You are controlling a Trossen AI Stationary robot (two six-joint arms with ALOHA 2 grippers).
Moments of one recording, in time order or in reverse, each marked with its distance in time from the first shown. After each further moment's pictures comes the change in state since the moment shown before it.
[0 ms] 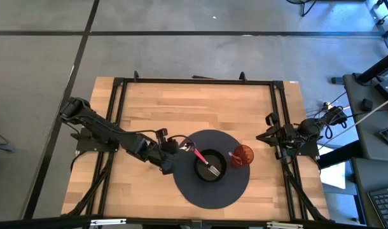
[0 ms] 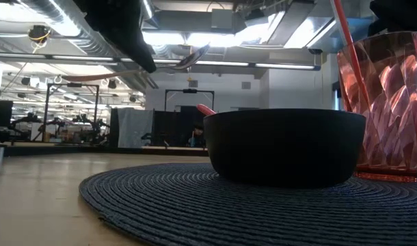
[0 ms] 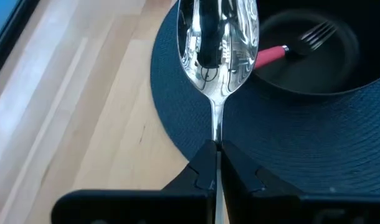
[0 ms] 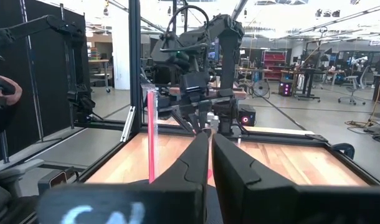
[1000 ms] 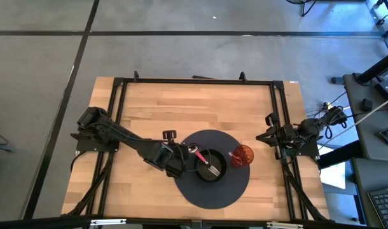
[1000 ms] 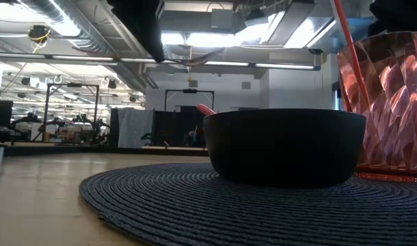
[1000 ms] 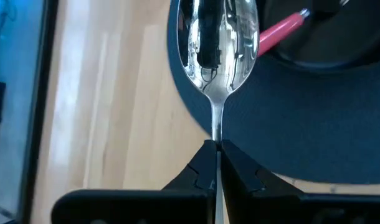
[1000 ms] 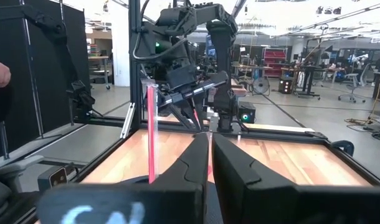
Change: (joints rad) left arm -0.005 0.275 0.441 -0.481 -0.022 0.034; right arm 0.000 0.000 0.000 -0.014 0.001 0.001
